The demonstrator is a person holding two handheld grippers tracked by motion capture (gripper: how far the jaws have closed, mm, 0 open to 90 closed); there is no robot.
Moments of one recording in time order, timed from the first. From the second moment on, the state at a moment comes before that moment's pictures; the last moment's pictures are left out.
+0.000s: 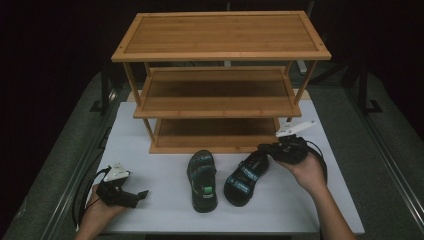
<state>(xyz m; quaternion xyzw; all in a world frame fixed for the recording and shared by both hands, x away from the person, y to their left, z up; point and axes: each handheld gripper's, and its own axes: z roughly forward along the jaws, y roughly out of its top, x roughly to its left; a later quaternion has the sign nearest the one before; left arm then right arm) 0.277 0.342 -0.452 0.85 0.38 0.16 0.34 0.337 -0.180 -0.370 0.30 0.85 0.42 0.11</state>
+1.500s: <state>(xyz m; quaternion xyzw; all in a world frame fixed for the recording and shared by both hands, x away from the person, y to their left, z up) 0.277 0.342 -0.452 0.85 0.38 0.16 0.34 0.304 -0.235 -0.438 0.33 0.85 0.40 0.06</state>
